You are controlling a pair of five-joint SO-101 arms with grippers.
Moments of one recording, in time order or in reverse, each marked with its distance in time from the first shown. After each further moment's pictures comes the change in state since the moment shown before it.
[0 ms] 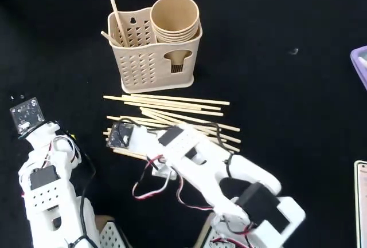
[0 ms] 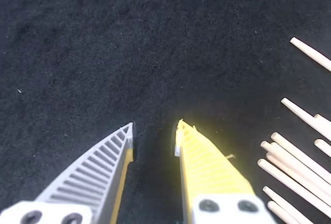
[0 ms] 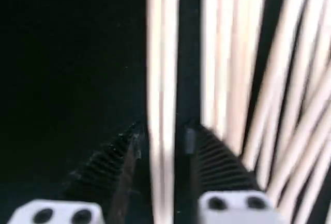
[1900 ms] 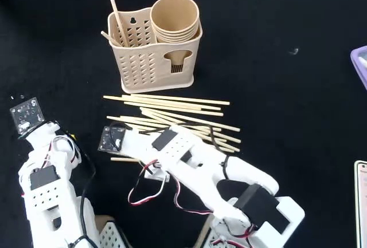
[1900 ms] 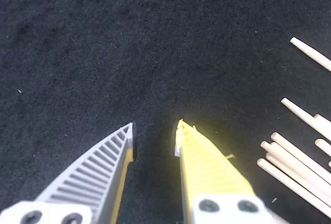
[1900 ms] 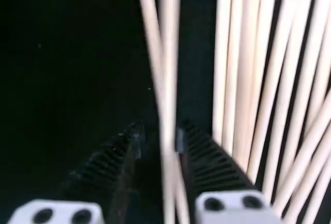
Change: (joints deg) left arm 0.0 0.0 0.0 0.0 0.0; right arm -3.5 -1.4 -0.4 -1.3 -2.0
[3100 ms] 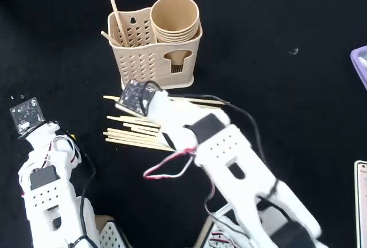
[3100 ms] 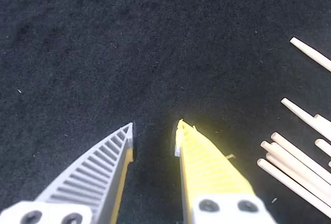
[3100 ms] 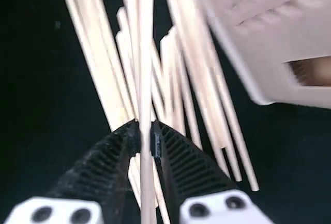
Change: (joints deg) left arm 0.0 0.0 0.0 0.0 0.0; right arm 12.9 -27.0 -5.0 7.7 -2.7
